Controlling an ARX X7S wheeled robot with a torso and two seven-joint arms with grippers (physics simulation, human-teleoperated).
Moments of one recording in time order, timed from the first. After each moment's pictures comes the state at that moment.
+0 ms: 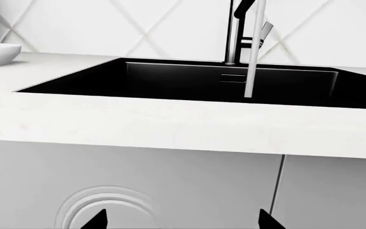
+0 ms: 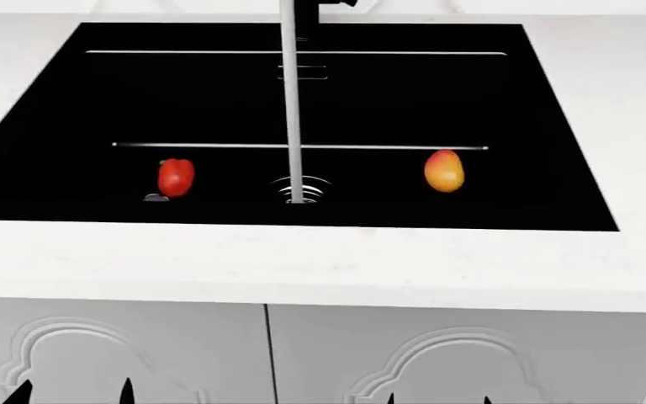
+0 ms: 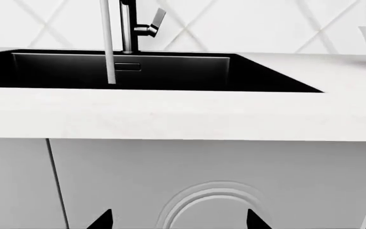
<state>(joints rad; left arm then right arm) 0.00 -0.14 0.14 0.01 -0.18 0.01 -0.17 0.01 0.14 -0.17 -0.01 0.12 0.02 0.19</state>
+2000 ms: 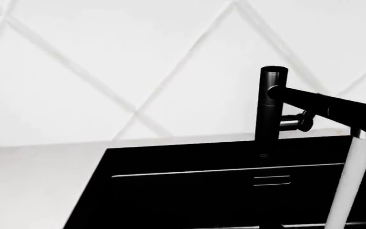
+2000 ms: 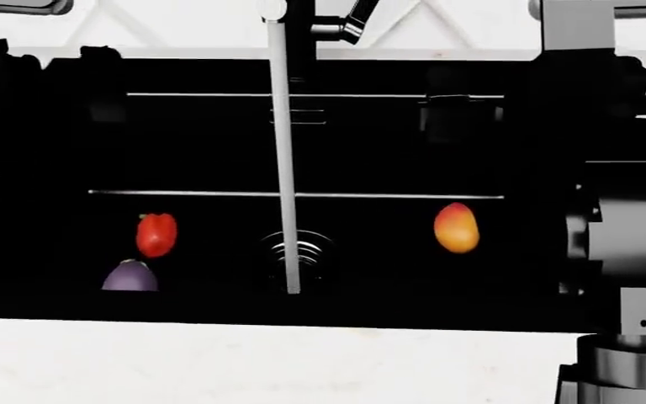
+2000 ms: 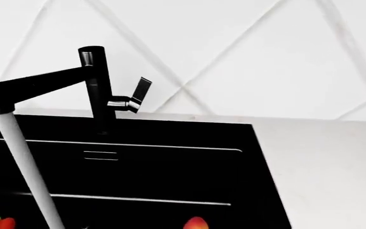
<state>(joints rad) -1.24 -0.17 0.17 -0.54 -0.19 -0.79 -0.02 1.23 0.26 -0.13 0.40 0.26 1.00 -0.06</state>
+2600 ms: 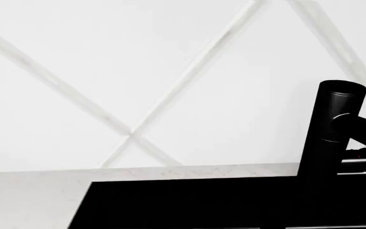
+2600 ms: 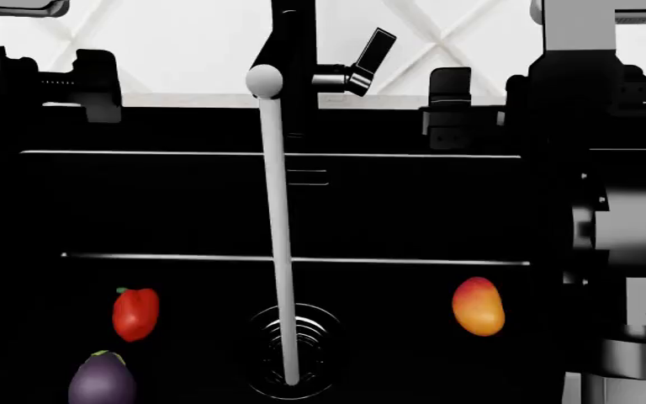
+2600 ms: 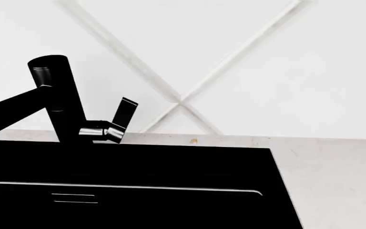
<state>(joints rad) -1.31 -0.17 0.18 -0.75 -0.19 -0.68 0.00 1.26 0.26 -0.13 0.42 0.28 1.07 -0.05</state>
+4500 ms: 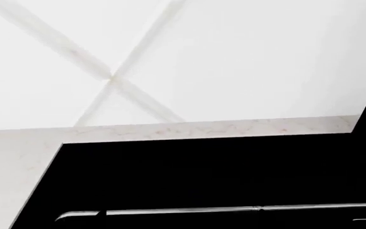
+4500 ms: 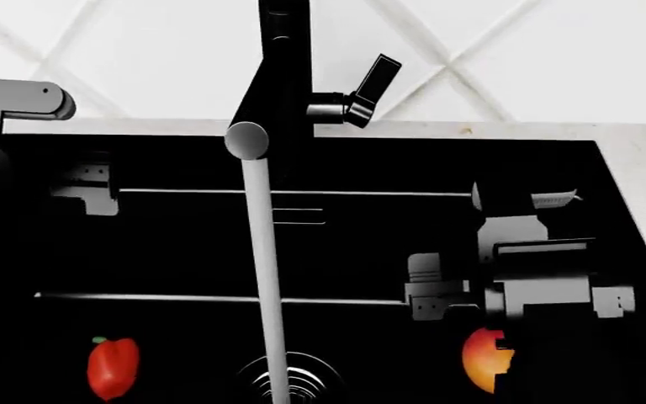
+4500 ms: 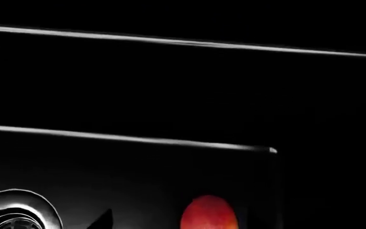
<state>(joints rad) -1.10 -0.23 0.20 -0.65 -0.24 -0.71 0.01 1.31 0.15 -0.24 1.28 0.09 0.78 -0.22</state>
